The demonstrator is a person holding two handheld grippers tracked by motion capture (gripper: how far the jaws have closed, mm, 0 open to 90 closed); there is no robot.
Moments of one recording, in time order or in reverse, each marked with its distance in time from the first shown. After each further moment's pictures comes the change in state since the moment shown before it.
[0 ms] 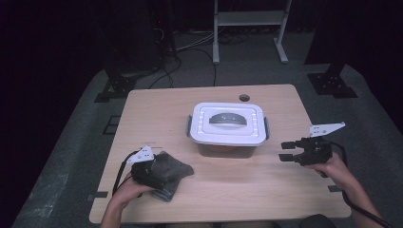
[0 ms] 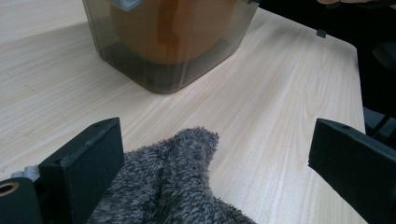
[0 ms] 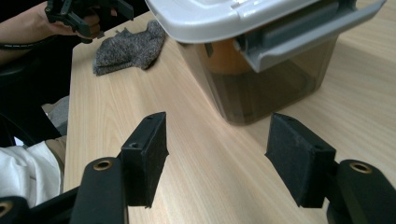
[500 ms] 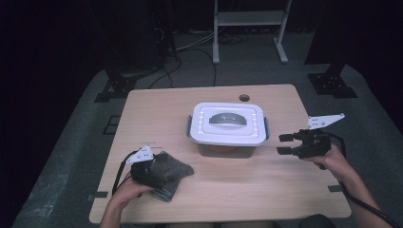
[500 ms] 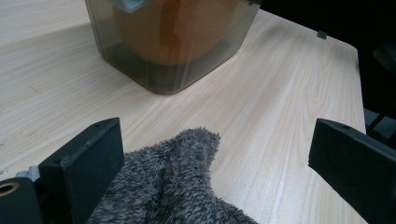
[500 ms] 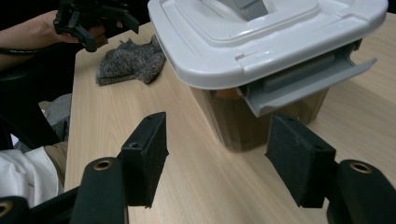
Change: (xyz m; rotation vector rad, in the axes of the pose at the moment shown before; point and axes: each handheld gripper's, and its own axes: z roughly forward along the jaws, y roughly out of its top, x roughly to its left) left arm 0.001 0.000 -0.001 -0.008 0.004 -0.002; right arm 0.003 0.029 -0.001 -0.012 0.002 -0.057
